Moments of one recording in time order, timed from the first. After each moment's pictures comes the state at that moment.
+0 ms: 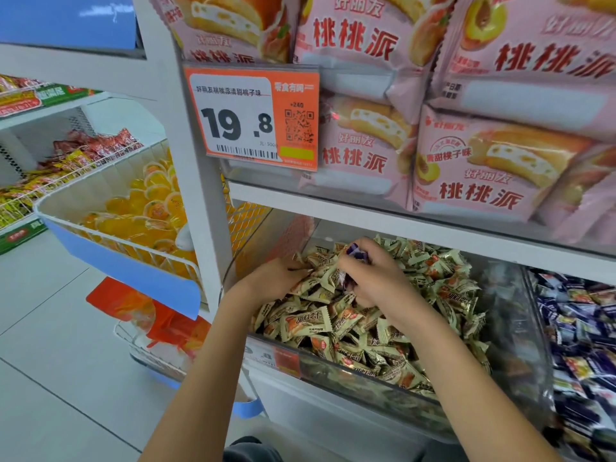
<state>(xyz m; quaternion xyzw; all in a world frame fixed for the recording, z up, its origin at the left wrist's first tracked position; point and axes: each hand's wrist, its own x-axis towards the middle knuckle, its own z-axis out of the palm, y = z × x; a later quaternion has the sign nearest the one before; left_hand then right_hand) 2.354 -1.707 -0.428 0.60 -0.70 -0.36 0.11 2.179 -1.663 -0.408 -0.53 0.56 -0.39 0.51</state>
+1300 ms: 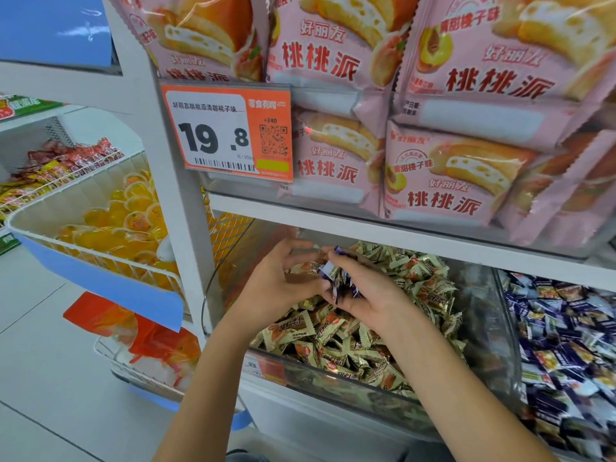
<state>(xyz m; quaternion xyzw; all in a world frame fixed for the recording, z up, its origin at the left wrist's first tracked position) 2.332 -1.668 -0.408 0.46 -0.65 -0.46 0.38 2.183 -1.669 -0.411 -0.18 0.44 -0.51 0.72</state>
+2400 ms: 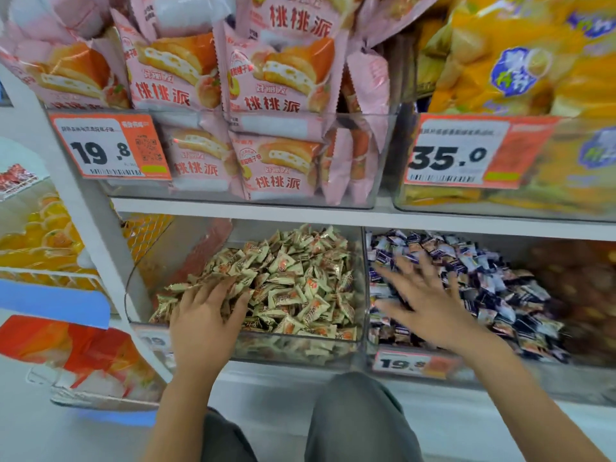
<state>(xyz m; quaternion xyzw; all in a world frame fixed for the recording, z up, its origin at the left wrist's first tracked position) 2.300 -1.590 -0.448 0.63 -0.72 -0.01 0.27 1.976 -1.522 -0.430 -0.67 0.73 -0.06 0.15</state>
